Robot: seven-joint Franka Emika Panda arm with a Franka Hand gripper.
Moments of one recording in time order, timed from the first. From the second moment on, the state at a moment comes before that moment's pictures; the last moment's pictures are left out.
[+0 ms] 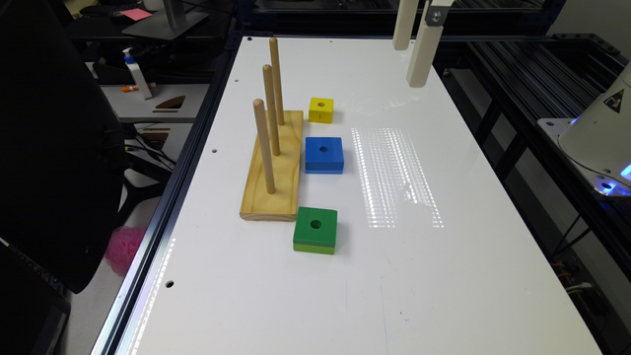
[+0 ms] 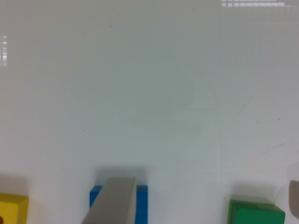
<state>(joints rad) 0.16 -0.23 0.04 -2.42 0.01 2.20 0.97</state>
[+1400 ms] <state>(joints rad) -0.03 -0.15 0.03 -2.35 0.01 2.26 0.80</state>
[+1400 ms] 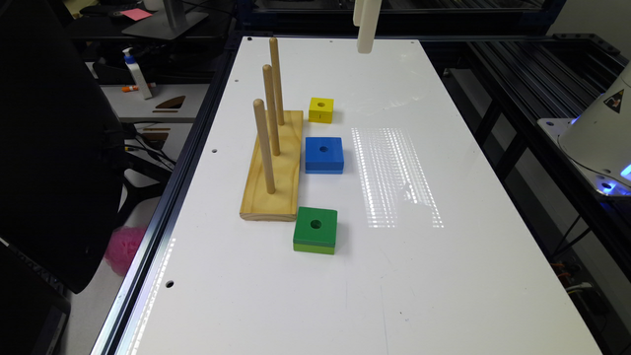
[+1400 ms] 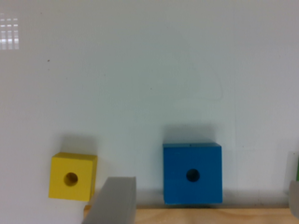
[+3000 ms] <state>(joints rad) -0.03 0.13 0.04 -2.38 0.01 2.51 0.80</state>
